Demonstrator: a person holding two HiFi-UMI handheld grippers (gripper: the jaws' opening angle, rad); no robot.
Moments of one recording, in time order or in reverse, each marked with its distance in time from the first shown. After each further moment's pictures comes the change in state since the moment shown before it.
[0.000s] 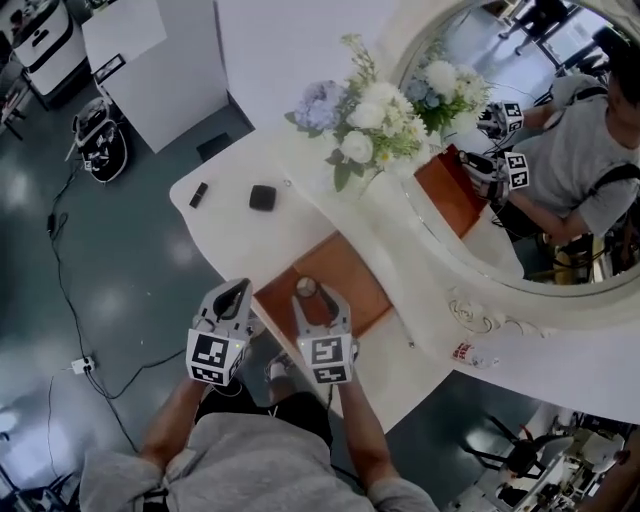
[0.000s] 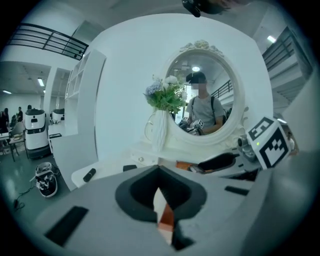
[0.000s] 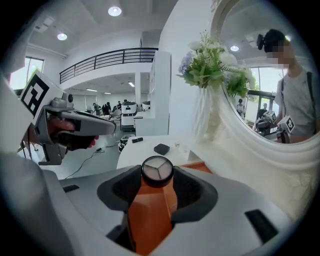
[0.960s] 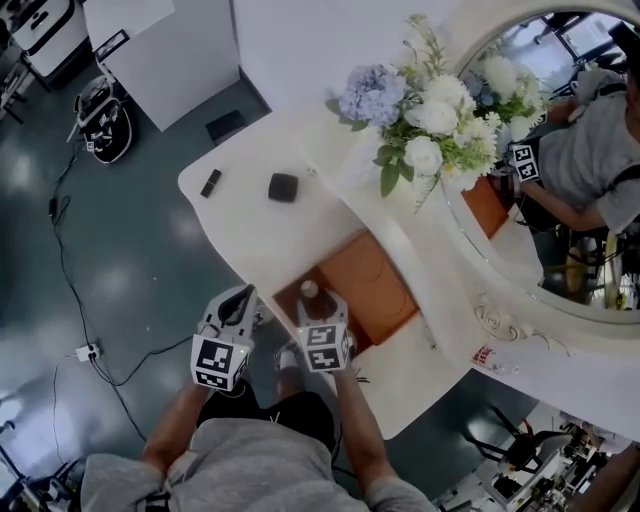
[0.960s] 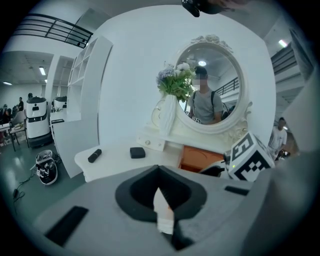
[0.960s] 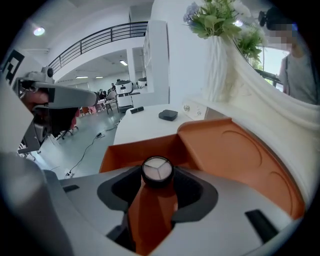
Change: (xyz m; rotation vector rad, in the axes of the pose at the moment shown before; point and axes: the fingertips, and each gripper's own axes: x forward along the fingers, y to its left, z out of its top) left arm -0.001 0.033 -0.060 -0.062 0.097 -0.014; right arm 0.072 0.036 -0.085 0.063 0.269 0.013
